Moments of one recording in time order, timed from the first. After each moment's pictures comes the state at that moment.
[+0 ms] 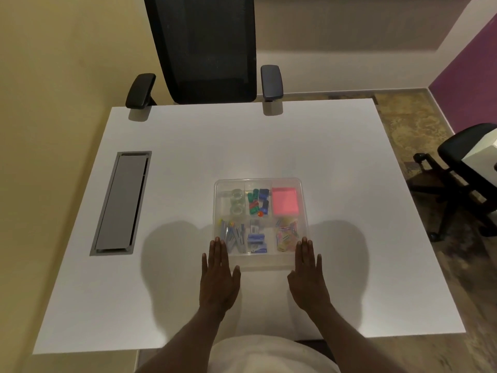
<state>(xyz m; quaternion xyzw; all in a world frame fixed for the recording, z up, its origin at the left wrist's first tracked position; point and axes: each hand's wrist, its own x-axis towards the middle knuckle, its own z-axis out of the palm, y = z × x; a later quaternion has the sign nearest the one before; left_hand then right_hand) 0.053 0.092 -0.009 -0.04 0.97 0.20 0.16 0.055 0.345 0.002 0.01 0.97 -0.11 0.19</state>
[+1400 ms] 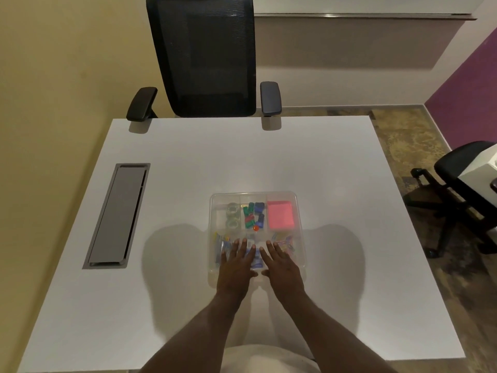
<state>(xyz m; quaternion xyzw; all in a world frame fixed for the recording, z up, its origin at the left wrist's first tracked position) -0.022 0.148 0.005 0.08 0.96 0.10 0.26 -0.011 0.304 0.008 -0.10 0.97 -0.14 0.17</state>
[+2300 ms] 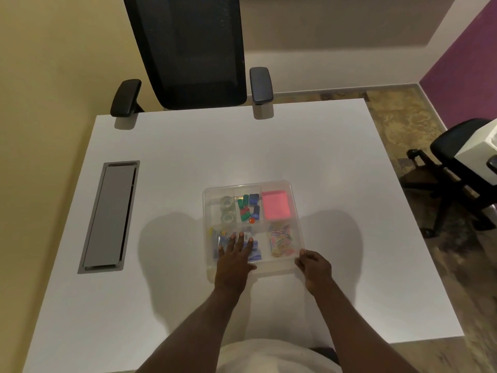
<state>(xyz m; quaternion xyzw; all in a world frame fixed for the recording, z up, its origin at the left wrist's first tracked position) -0.027 0.144 0.001 0.09 0.96 0.10 0.26 -0.013 0.367 0.005 0.50 0.50 -0.70 0.06</state>
